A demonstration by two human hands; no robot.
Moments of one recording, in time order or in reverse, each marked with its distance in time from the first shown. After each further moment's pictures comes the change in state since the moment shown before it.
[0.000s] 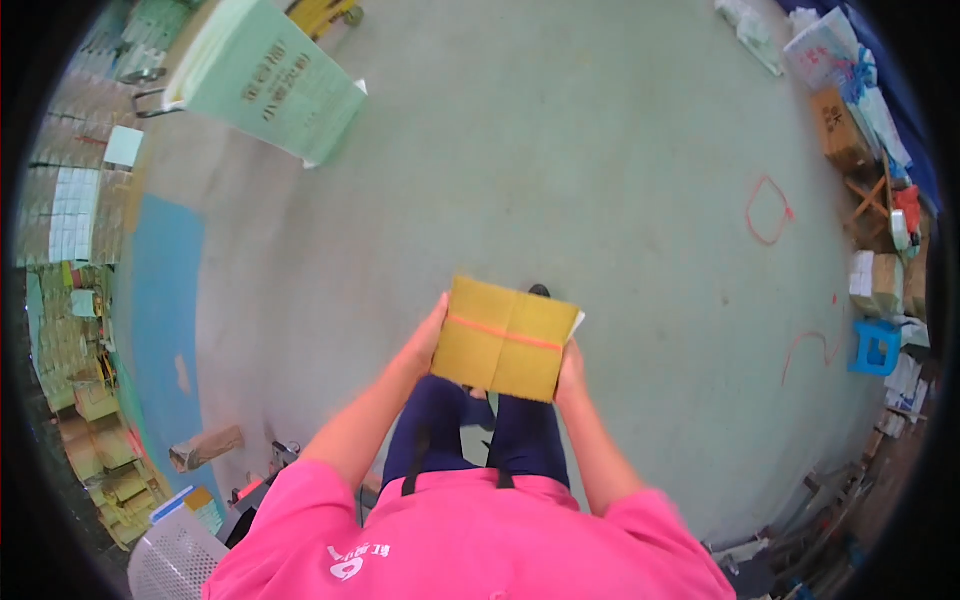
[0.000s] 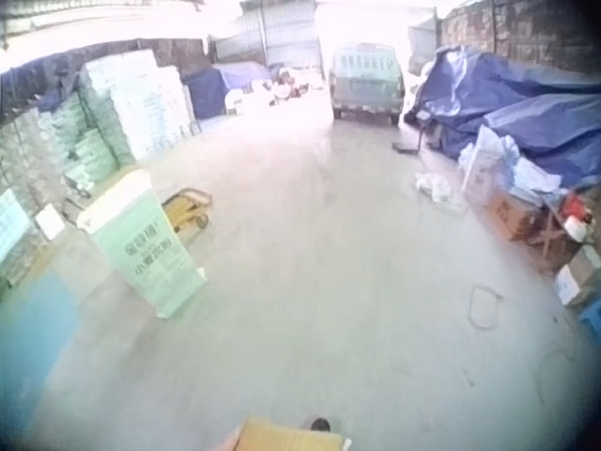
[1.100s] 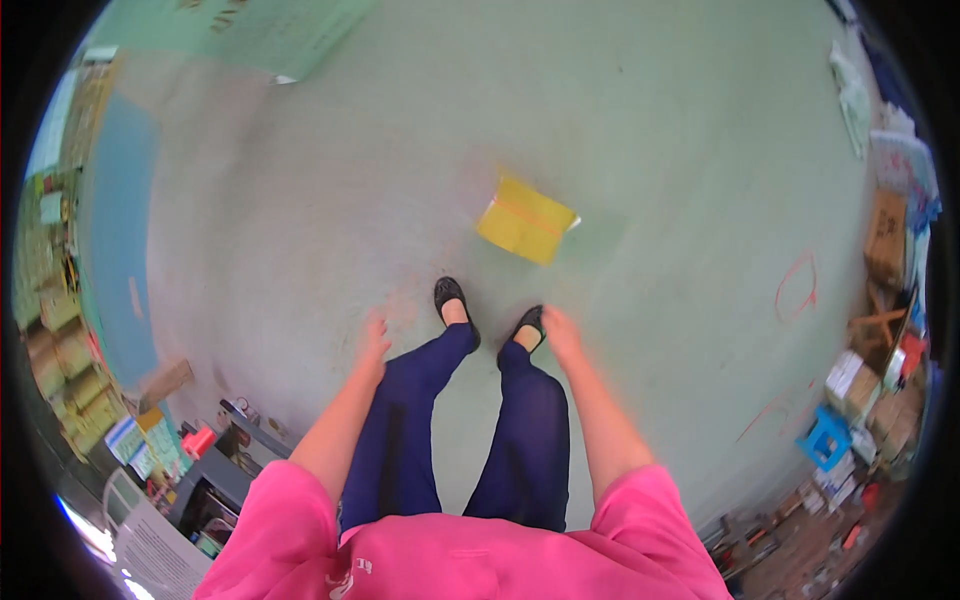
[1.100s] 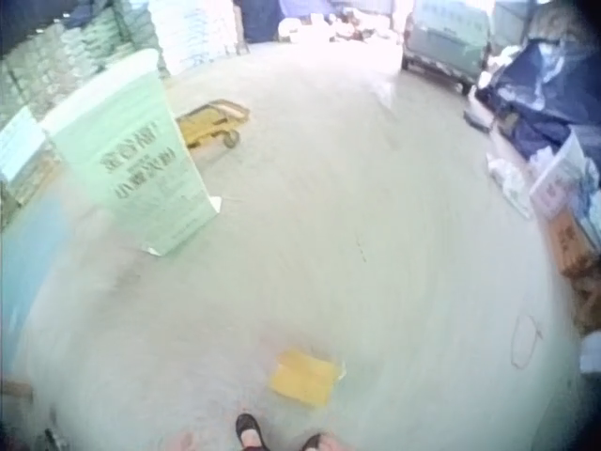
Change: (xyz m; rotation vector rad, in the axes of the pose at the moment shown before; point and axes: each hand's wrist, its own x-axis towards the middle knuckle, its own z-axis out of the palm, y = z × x) left_hand 0.194 -0.096 -0.203 -0.029 0.648 -0.063; right_hand 0.339 0.051 -0.040 -1.412 -0.160 0.059
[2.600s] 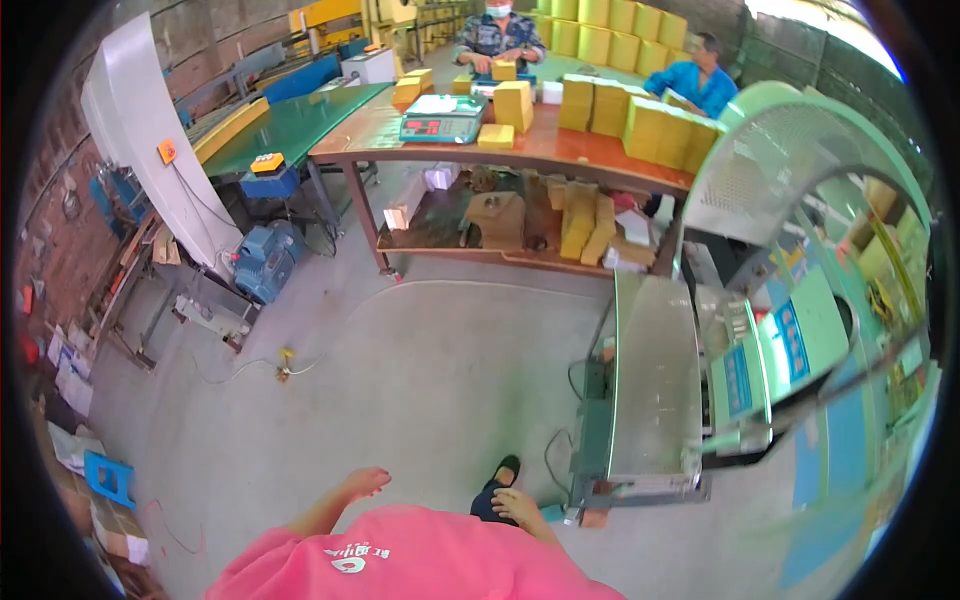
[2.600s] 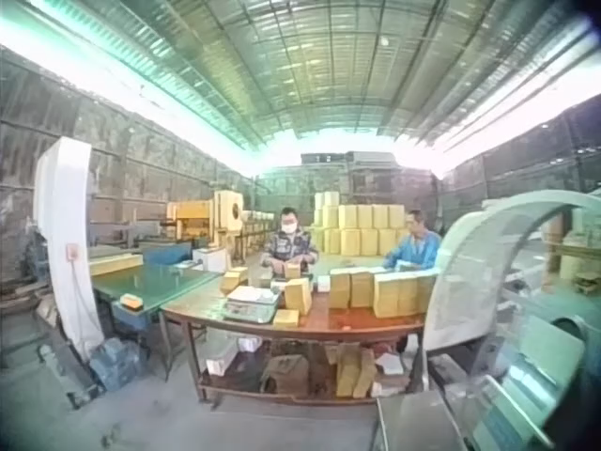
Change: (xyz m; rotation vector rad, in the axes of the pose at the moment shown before) left_hand -0.751 -0.776 -0.107 -1.693 1.169 -0.435; right_hand -0.842 0.084 0.695 -1.742 -1.832 -0.330
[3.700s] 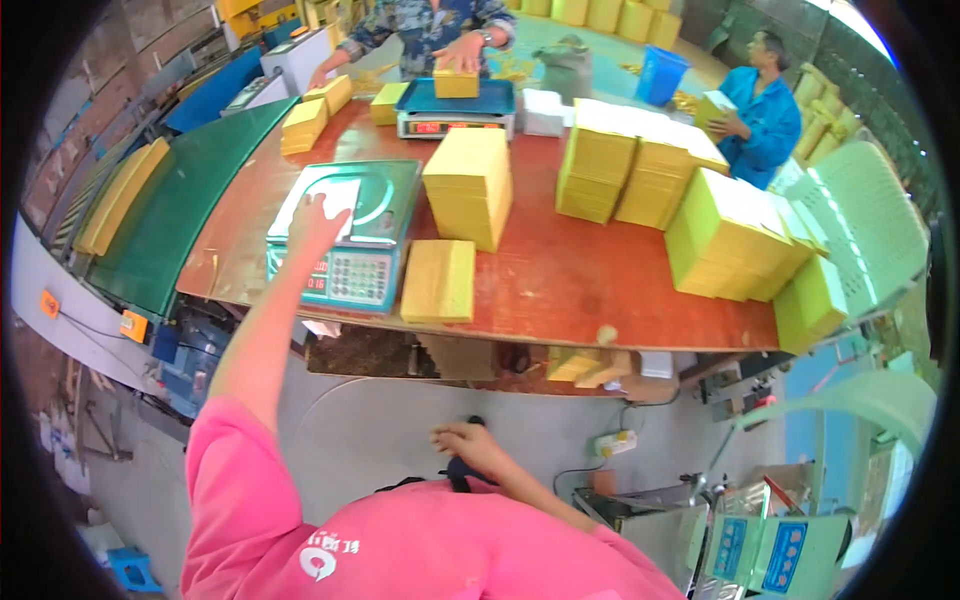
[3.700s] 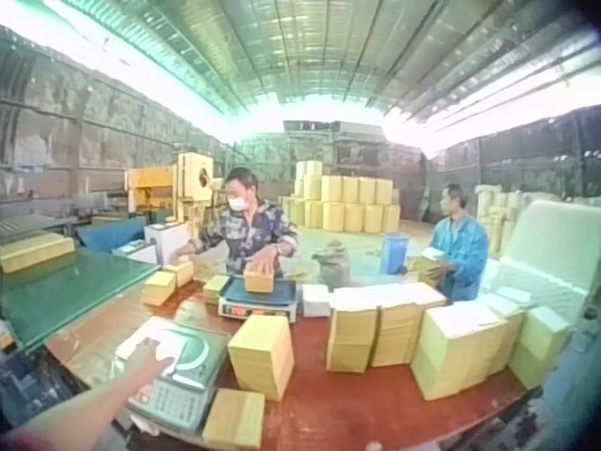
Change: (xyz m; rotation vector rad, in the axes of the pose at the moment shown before) left_hand 0.581 0.868 -0.481 0.622 1.147 0.659; right_hand 0.497 -0.685 -0.064 -0.200 -0.346 -0.251
